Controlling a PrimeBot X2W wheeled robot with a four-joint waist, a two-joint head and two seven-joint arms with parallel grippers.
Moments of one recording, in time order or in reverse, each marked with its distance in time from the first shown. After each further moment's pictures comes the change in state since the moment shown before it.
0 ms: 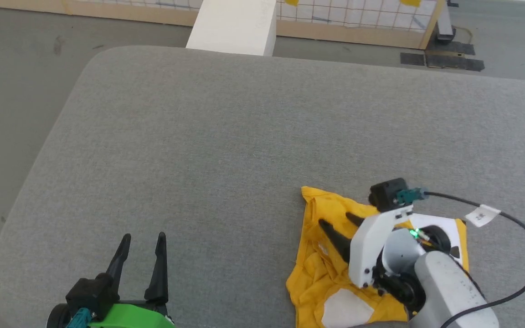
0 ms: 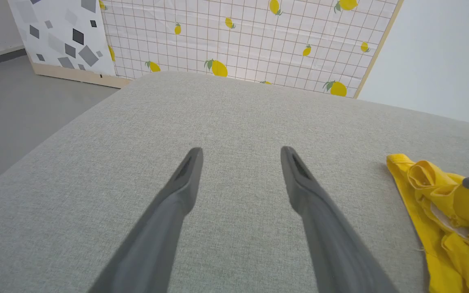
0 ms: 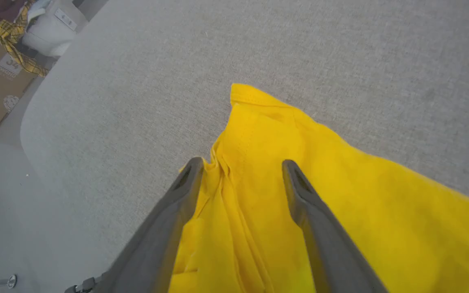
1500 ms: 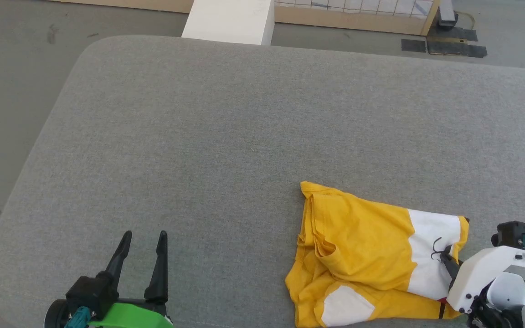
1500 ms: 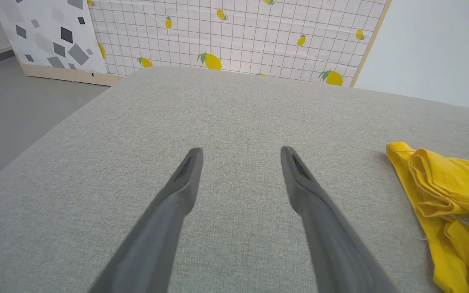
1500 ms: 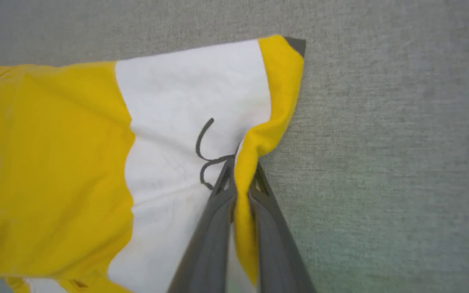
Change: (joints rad) left arm 0.001 0.035 -0.029 -0.018 -0.007 0.002 0.002; right arm 0.222 -0.004 -0.514 -0.135 -0.079 0.000 0.140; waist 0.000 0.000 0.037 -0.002
